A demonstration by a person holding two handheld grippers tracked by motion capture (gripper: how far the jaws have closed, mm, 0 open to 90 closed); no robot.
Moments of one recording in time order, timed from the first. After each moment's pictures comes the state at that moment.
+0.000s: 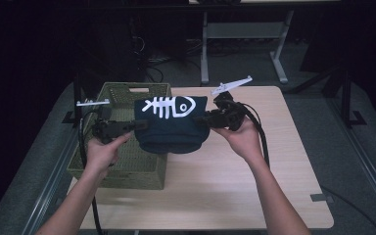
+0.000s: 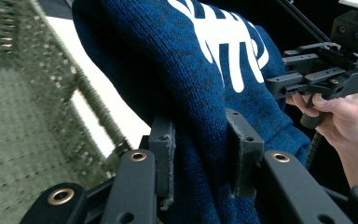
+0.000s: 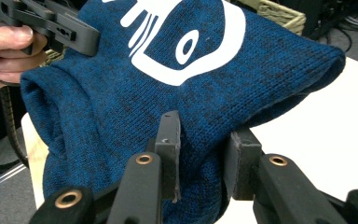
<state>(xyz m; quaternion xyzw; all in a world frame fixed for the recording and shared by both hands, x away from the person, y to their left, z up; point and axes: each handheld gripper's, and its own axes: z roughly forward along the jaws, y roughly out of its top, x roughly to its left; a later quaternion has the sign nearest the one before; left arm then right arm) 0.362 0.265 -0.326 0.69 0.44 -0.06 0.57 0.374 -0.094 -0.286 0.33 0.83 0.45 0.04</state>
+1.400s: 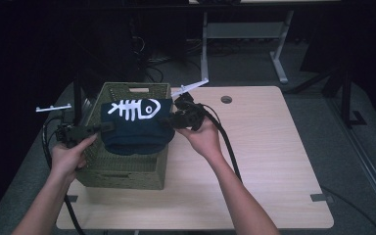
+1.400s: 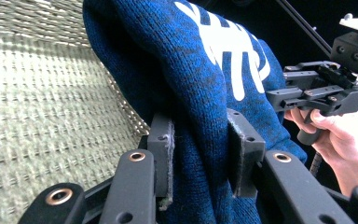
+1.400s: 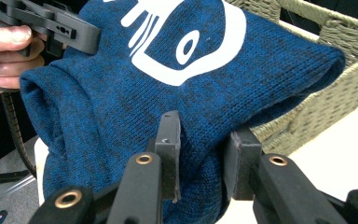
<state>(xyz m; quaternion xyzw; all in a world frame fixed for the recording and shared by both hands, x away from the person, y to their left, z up) 0.351 0.353 -0.329 0.66 0.50 -0.05 0.57 0.389 -0.004 -0.301 0.31 0.83 0.47 0.02</state>
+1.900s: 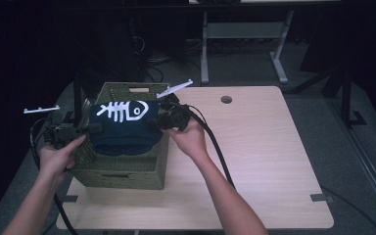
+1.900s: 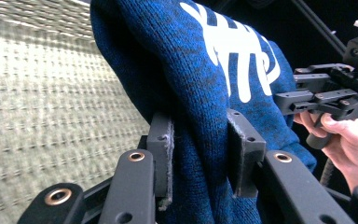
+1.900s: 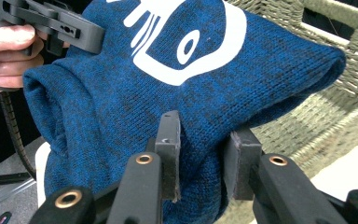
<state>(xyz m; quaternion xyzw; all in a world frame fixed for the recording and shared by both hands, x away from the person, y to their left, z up) 0.351 0.384 -0.335 0.65 0.52 -0.03 0.55 0.395 0.031 -0.309 0.30 0.83 0.46 0.01</state>
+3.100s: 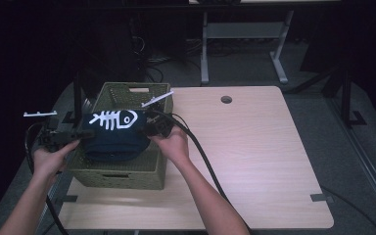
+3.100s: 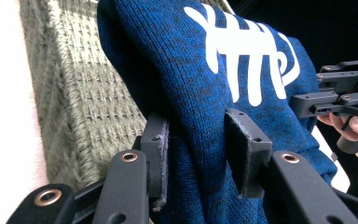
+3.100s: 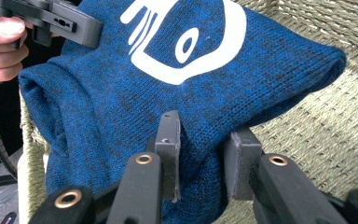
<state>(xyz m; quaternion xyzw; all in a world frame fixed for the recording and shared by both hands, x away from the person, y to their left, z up) 0.361 0.415 -0.360 0.67 0.56 -0.01 0.49 0.406 0.076 -0.349 0.32 0.84 0.44 -0.01</state>
